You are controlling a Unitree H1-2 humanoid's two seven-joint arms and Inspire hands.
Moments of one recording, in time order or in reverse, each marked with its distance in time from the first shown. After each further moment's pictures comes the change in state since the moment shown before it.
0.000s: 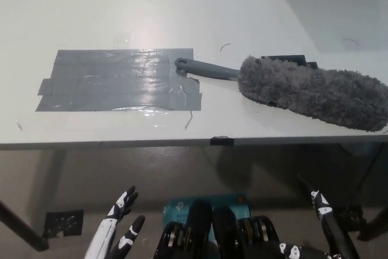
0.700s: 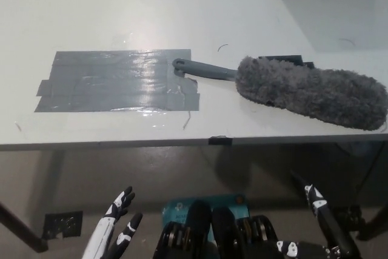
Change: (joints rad) left_arm -0.020 0.005 0.008 0.030 0.002 0.037 0.000; right_arm -0.018 -0.001 -0.001 -0.078 -0.001 0.193 0.083
